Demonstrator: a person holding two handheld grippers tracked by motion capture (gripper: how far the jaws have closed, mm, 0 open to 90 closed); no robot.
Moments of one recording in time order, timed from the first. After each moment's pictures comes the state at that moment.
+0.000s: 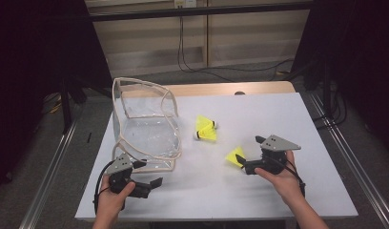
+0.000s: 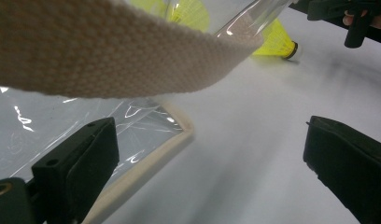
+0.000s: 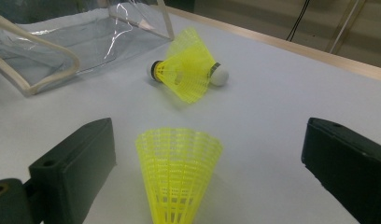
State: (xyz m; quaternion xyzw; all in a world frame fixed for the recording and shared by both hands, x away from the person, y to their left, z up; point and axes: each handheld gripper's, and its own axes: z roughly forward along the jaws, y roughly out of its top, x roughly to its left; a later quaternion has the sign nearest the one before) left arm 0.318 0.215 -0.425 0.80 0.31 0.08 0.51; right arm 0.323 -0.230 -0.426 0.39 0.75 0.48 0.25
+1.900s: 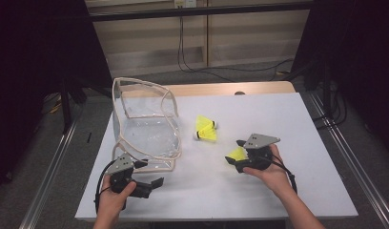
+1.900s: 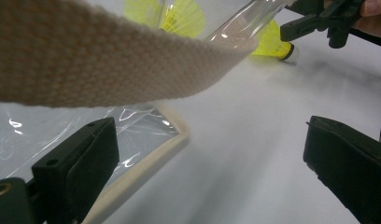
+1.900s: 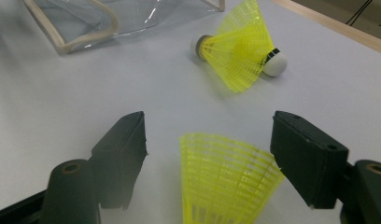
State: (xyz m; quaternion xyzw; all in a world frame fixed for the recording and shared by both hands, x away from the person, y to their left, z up) left arm 0.318 0.213 -0.424 0.80 0.30 0.07 0.51; right arm 0.341 -0.206 -0.429 0.31 0.82 0.44 0.20
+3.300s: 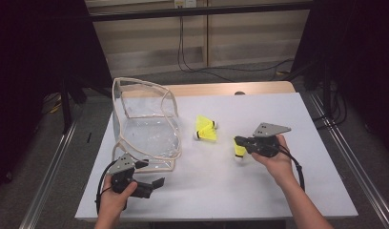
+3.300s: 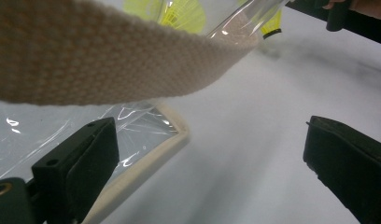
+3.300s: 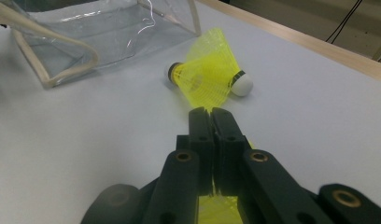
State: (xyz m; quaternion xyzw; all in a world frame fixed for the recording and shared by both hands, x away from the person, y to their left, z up) left arm 0.318 0.211 -0.426 0.80 0.31 0.07 0.51; right arm 0.363 -0.225 -0.417 0.33 0.79 0.47 0.20
